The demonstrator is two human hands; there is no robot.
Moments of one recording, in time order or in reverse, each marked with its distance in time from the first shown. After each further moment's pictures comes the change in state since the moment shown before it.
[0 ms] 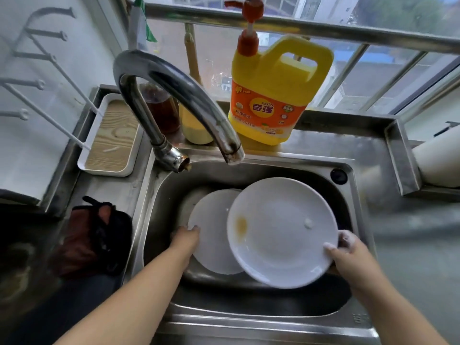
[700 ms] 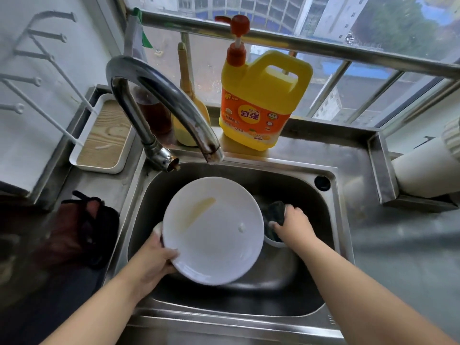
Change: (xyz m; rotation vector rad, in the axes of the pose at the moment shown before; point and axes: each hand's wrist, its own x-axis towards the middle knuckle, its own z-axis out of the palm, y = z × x) left_hand -0.085 -0.001 -0.041 -0.446 -0.330 0.141; right_hand 0.067 -0.030 0.057 -0.911 -0.040 -0.220
